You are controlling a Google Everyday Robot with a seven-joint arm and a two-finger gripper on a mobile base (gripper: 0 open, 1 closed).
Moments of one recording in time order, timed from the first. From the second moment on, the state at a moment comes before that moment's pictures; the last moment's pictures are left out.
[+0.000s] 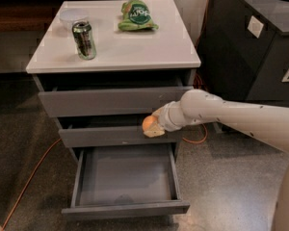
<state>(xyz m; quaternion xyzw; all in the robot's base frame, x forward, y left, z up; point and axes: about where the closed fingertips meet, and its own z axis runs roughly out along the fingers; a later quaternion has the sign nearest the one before) 0.654 -0.061 0.620 -0.52 0.78 0.10 0.34</state>
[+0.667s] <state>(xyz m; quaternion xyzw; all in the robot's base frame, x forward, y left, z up) 0.668 -0.062 0.621 -0.51 0.77 0.07 0.36</state>
